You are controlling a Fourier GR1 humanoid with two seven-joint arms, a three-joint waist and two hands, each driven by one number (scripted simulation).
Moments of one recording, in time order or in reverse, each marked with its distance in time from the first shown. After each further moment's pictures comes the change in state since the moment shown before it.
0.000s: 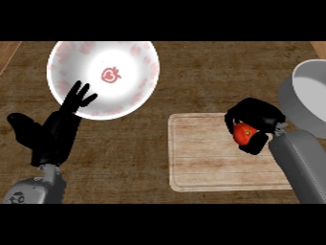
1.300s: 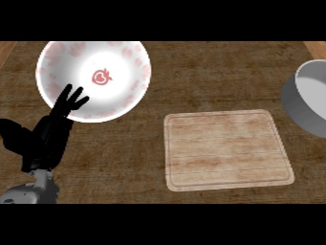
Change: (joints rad) left arm 0.039 0.010 0.028 -0.032 0.006 -0.003 -0.002; right arm 0.570 -0.640 -1.012 0.130 -0.502 -0.180 -0.338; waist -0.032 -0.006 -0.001
